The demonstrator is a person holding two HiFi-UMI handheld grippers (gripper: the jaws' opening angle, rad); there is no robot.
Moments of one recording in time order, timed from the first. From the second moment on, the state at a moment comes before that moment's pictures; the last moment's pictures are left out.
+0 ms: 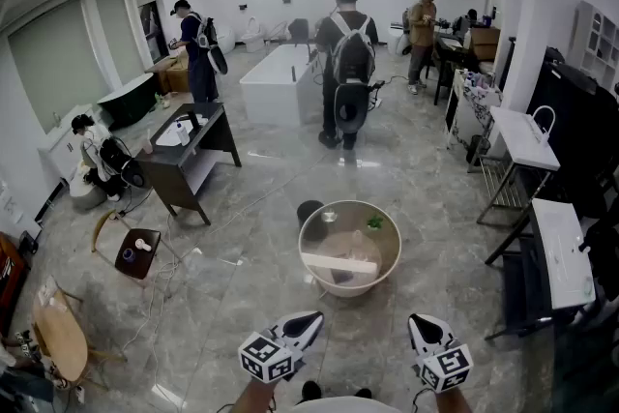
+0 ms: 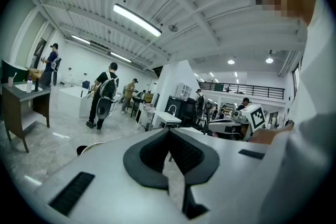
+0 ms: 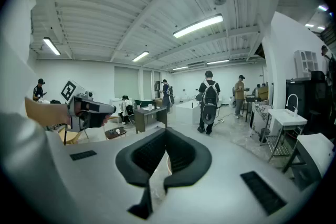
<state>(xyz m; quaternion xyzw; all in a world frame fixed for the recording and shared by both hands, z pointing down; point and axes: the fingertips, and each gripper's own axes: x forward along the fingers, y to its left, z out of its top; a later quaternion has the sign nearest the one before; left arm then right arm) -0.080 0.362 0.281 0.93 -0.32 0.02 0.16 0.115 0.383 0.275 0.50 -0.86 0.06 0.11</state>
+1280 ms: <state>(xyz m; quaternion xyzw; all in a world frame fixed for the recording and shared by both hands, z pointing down) -0.070 0.344 0.285 0.93 -0.32 0.01 0.18 0.118 0.369 0.275 0.51 -0.85 0.07 0.09</state>
